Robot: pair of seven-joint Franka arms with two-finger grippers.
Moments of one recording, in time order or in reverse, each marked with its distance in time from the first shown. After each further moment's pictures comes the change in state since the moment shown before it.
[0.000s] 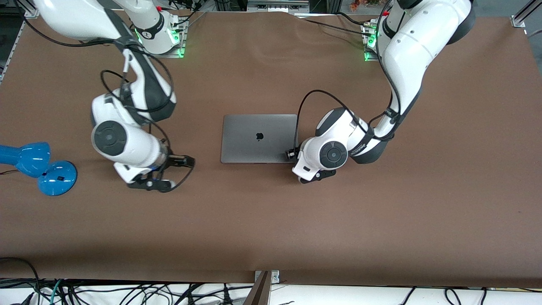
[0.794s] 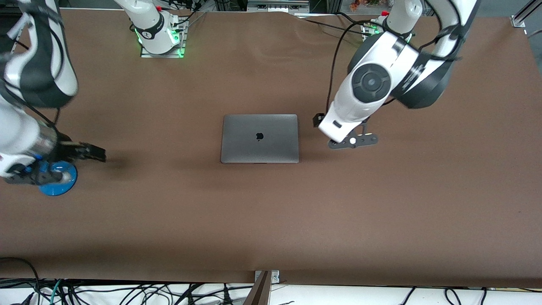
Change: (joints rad) left arm 0.000 -0.489 0.140 -0.188 0.004 -0.228 0.243; right arm -0.051 -0.262 -0.247 0.018 0.060 -0.167 -0.408
